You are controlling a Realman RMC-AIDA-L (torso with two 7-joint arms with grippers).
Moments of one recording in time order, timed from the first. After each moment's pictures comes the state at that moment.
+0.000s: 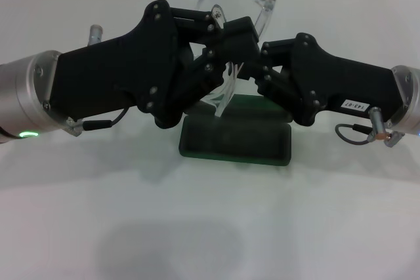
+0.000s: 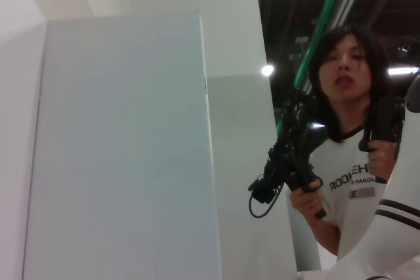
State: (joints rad) left arm -0.53 -2.09 1.19 0.62 1.14 1.93 -1.10; right arm 0.65 2.03 -1.47 -0.33 -0.91 -1.75 1.00
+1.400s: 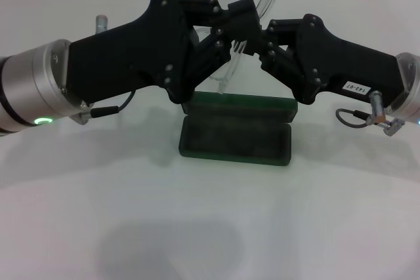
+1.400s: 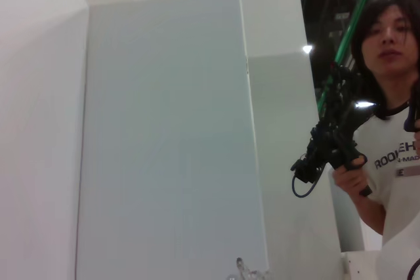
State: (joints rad) left arm -0.54 -2.09 1.19 0.60 1.14 1.83 -1.08; right arm 0.64 2.03 -1.47 -0.33 -0.85 -1.72 0.99
